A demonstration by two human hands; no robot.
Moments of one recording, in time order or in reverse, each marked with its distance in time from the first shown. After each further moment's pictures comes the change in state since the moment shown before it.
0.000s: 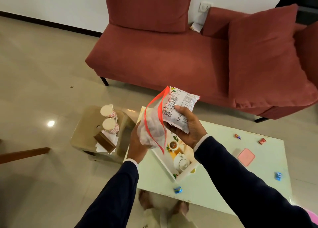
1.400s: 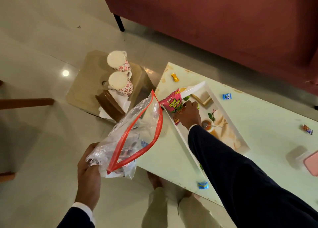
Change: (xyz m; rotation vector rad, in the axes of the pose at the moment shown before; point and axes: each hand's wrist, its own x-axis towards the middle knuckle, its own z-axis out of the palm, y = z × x) left_hand -0.069 -0.213 -0.114 -0.226 0.421 -0.284; right_hand 0.264 0.256 -0.168 -1.678 0.335 0.040
